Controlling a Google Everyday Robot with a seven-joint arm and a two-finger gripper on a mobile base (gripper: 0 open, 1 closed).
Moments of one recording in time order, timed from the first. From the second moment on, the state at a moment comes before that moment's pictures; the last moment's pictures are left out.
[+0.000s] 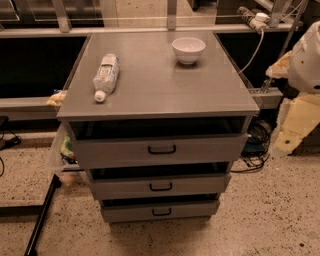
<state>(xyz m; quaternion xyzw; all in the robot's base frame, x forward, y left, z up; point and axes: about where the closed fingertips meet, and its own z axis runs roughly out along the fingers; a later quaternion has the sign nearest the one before) 0.438 -0.218 0.973 -0.60 0.78 -0.03 0.16</state>
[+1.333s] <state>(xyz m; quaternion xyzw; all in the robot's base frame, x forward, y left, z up) 0.421 -0.230 0.876 -0.59 0.79 -0.02 0.17</state>
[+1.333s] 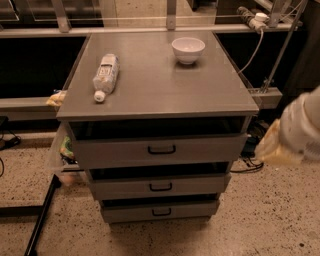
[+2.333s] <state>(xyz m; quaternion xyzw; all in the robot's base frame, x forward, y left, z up) 0.433 -0.245 0.595 -0.54 0.81 0.13 0.20</state>
